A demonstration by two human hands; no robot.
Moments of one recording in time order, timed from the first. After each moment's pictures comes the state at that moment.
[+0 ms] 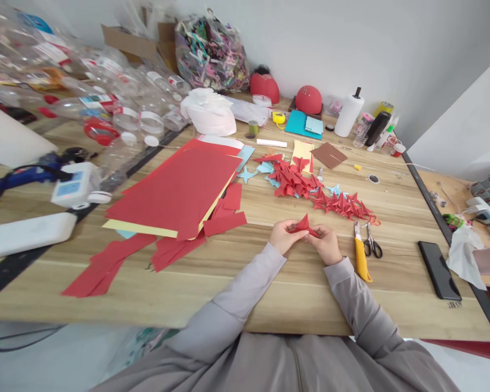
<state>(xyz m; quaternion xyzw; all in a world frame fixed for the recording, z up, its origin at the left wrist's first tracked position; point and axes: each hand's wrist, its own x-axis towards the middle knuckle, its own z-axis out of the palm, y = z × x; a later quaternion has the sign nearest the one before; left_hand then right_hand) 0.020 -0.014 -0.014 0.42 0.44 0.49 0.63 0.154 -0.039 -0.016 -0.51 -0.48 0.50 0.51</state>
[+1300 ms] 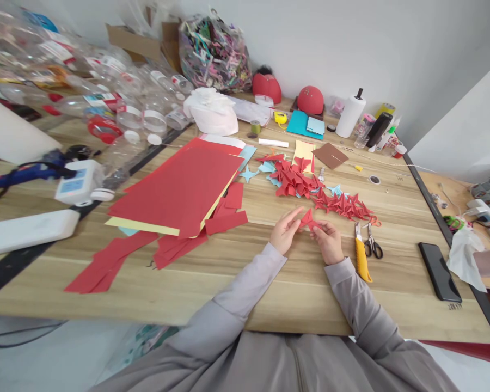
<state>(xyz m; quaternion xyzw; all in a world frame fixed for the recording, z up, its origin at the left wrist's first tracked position) 0.013 -0.011 -0.017 0.50 0.38 0.52 0.58 0.157 -0.034 -0.024 -0.45 -0.33 0.56 0.61</state>
